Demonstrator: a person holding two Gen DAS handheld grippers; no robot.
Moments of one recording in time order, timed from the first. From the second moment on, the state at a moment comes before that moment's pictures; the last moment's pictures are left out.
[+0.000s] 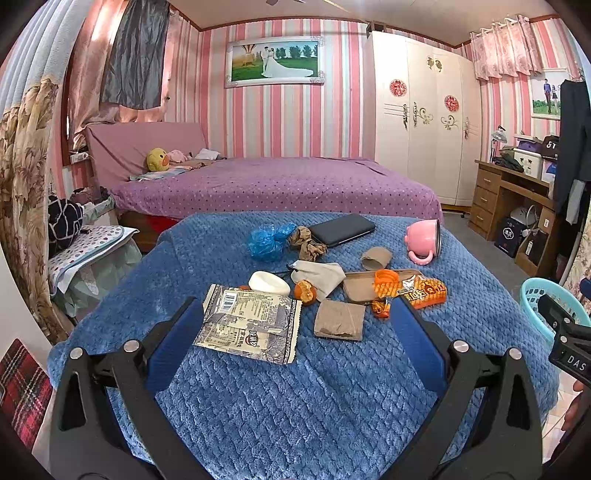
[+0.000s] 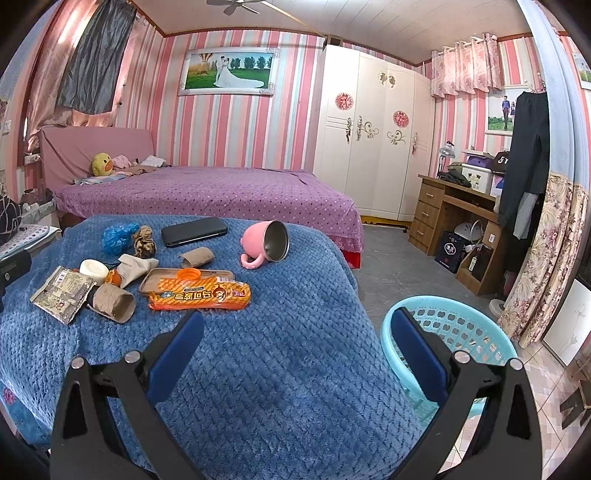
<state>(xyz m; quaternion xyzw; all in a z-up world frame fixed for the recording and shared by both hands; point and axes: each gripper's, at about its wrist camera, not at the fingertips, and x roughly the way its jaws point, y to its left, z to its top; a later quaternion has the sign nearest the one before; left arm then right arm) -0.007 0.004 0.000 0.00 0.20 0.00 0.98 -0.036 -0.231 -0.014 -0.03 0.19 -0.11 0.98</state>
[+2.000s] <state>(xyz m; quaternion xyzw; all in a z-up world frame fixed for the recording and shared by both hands) 0.107 0.091 -0.057 0.03 0.31 0.05 0.95 0.049 -0.216 -0.049 -0.02 0.23 -0.08 0.97</state>
